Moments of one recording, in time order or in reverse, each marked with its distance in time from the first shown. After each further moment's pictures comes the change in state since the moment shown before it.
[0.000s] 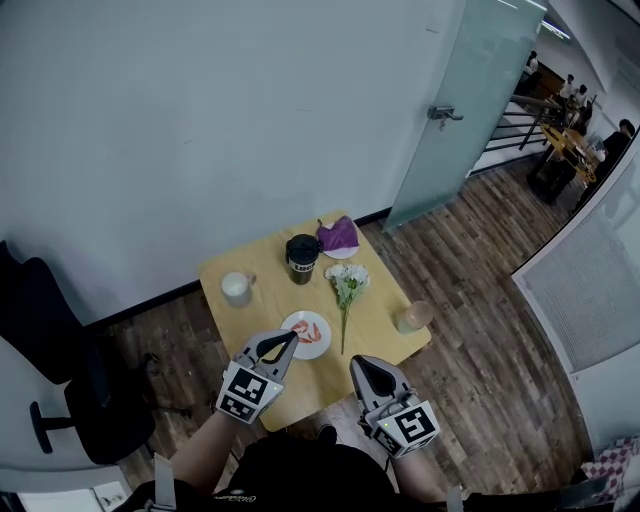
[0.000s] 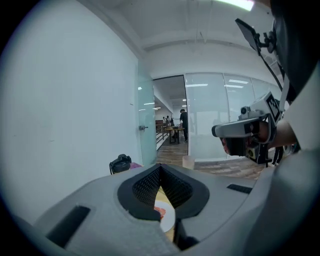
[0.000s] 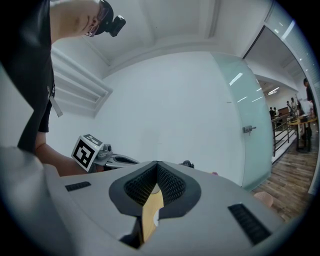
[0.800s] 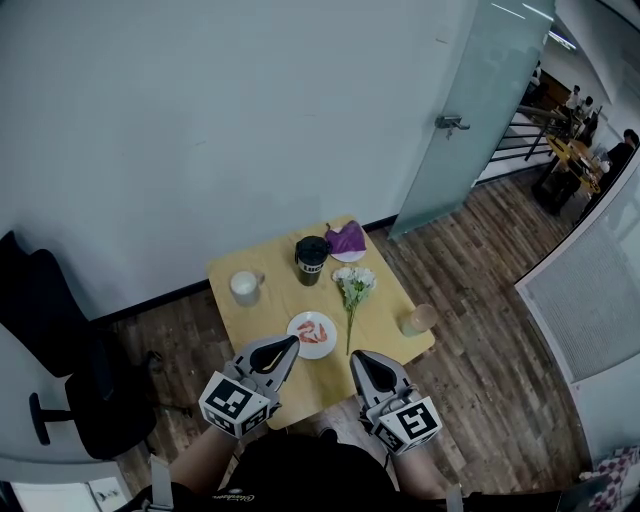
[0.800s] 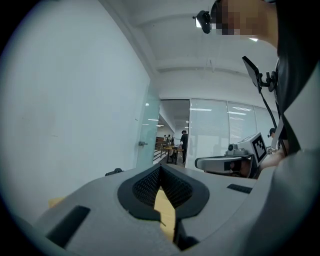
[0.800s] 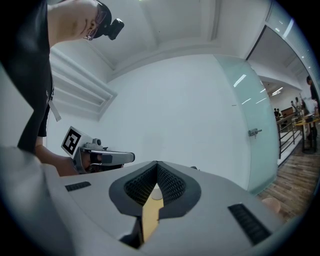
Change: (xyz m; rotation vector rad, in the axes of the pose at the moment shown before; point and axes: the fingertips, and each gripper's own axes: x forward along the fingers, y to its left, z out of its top) left arm -0.057 -0.010 0.054 -0.198 -0.228 -0.006; right arm 0.005 0.017 0.016 -0.012 -0.036 0.047
